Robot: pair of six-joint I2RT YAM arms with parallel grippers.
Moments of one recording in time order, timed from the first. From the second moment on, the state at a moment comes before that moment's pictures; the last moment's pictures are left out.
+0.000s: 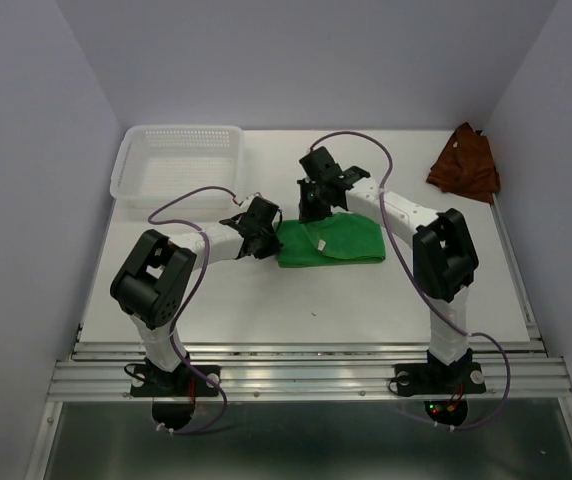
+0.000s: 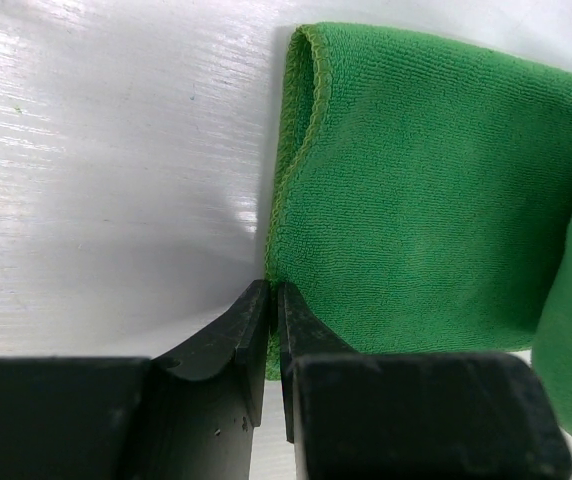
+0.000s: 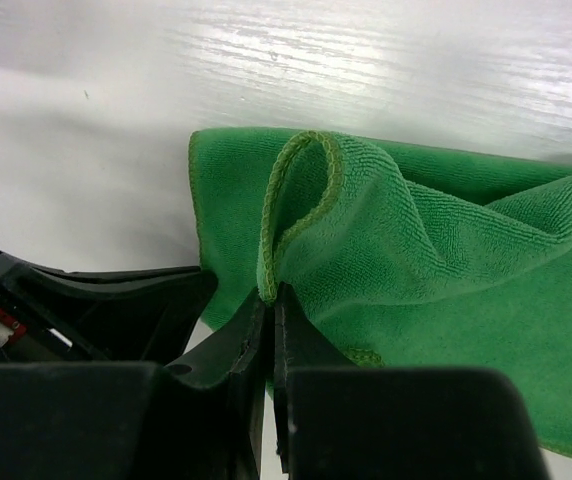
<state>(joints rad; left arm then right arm) -0.59 1.75 0.98 -0.17 -0.10 -0.88 0.61 2.00 1.69 -0.64 -0.03 0.53</state>
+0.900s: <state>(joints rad) -0.59 1.75 0.97 -0.17 -0.10 -0.88 0.68 2.10 1.75 -0.61 0.00 0.56</state>
